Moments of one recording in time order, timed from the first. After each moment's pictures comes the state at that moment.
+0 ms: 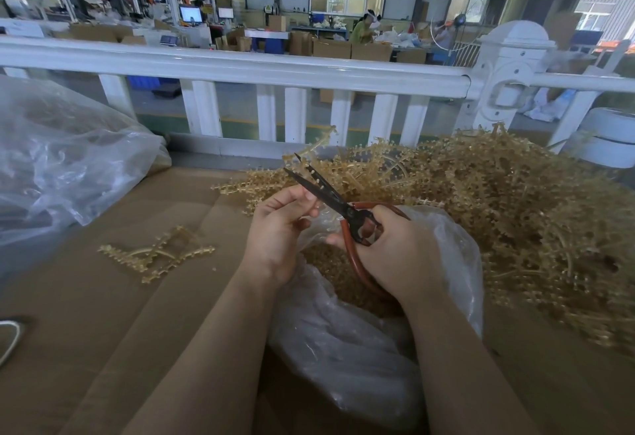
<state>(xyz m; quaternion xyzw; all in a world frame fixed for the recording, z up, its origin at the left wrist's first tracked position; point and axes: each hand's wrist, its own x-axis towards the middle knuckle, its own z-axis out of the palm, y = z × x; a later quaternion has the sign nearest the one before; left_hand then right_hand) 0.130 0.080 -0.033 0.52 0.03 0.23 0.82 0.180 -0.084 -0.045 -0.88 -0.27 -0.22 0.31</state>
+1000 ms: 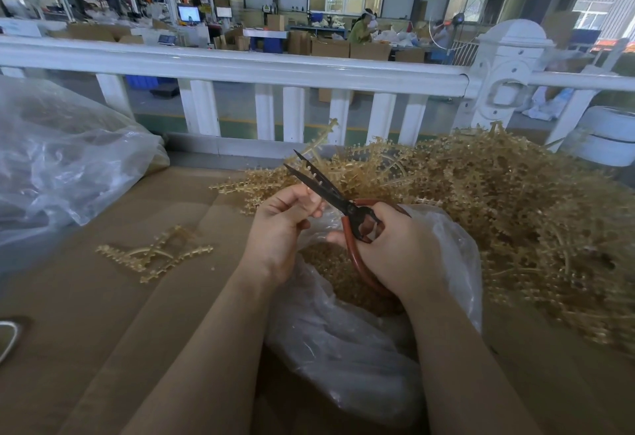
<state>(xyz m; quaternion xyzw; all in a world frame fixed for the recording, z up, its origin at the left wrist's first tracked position) 0.129 0.079 -0.034 0.57 0.00 0.23 0.79 0.179 -0.086 -0.042 -0.88 -0.27 -0.22 0.33</state>
